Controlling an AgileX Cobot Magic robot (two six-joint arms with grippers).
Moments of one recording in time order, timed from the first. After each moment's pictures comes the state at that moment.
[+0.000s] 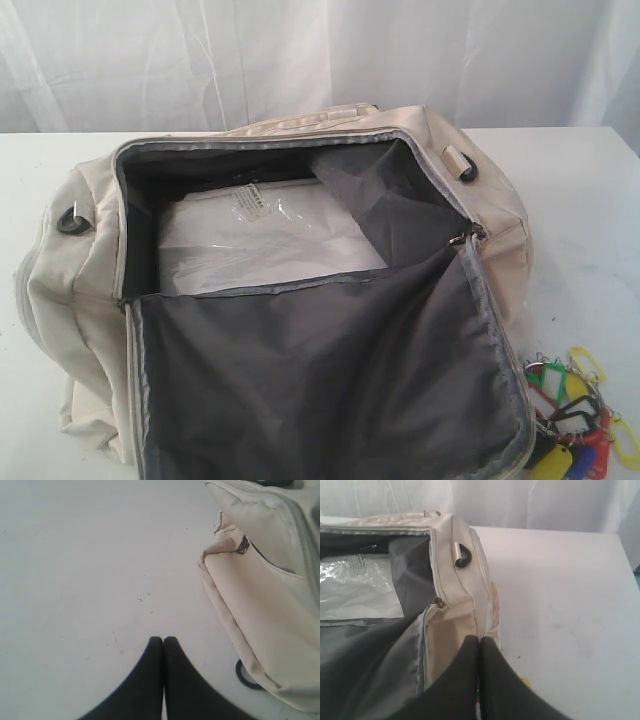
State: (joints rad) left arm 0.00 0.00 0.02 -0.04 0.40 0.00; right arm 0.39 0.42 -0.75 -0.06 0.84 0.15
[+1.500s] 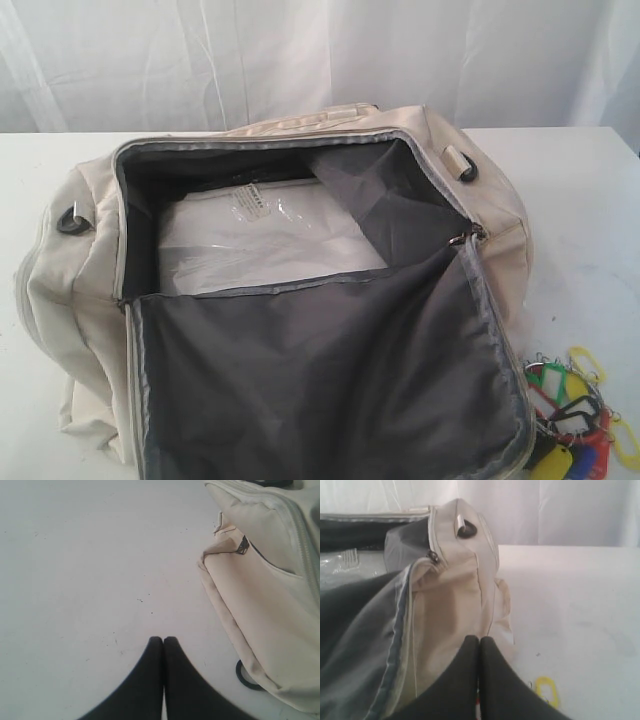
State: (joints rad) left arm 0.00 0.00 0.02 -0.04 0.40 0.00; right arm 0.39 0.01 -0.01 -0.05 0.27 0.15
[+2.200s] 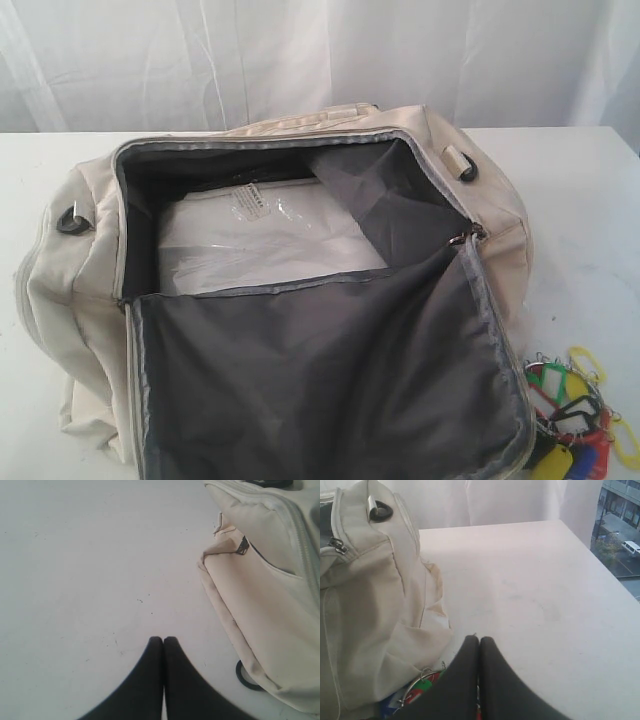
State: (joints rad) left arm 0.00 0.00 0.02 -0.04 0.40 0.00; right arm 0.15 0.01 0.00 -0.05 0.32 0.16
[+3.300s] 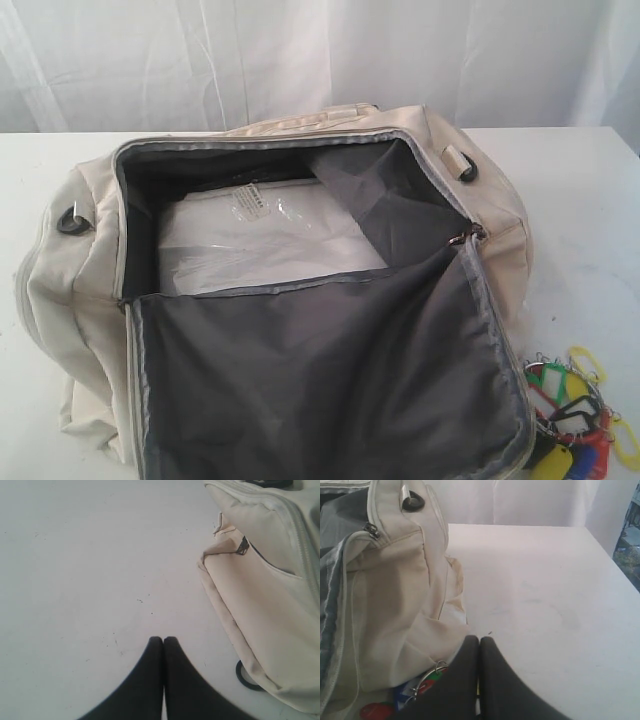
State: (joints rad) left arm 0.00 0.00 0.02 -0.04 0.40 0.00; right arm 0.22 0.01 0.00 -0.04 0.32 0.07
